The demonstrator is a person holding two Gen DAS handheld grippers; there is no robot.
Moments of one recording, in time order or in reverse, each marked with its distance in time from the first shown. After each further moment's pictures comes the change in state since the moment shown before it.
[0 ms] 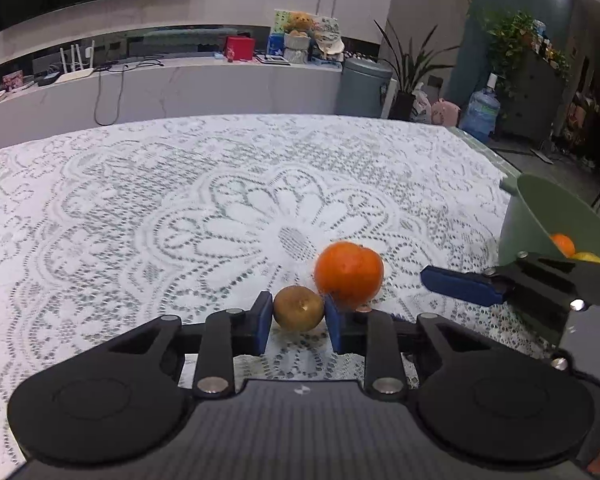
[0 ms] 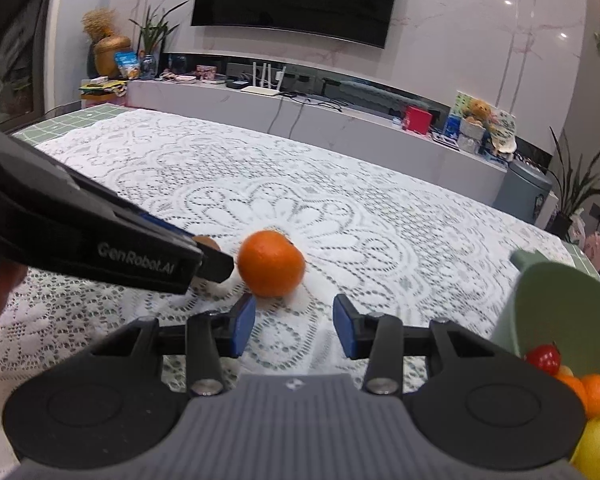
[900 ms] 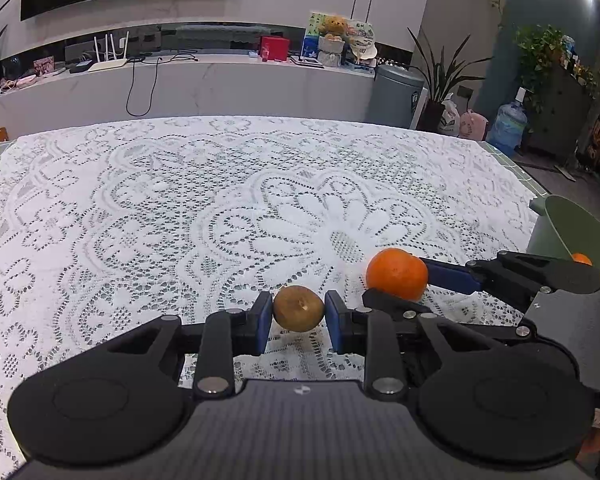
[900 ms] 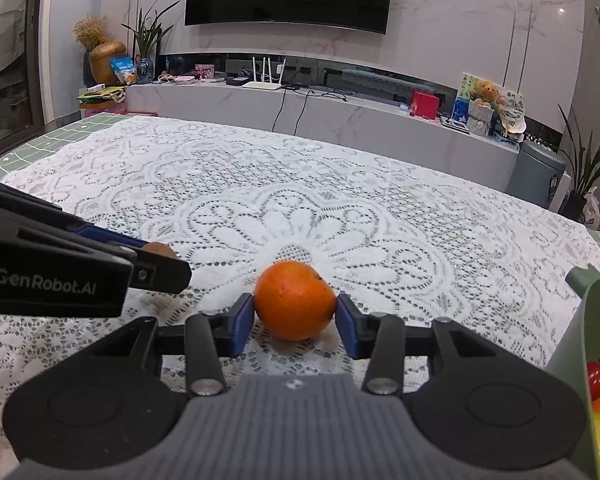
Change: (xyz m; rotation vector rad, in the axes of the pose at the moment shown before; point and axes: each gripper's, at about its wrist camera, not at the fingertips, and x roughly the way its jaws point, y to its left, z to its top) left arm -0.013 0.024 0.001 -0.062 0.002 0.060; right arm 0.032 0.001 0.018 0.086 0.033 0.027
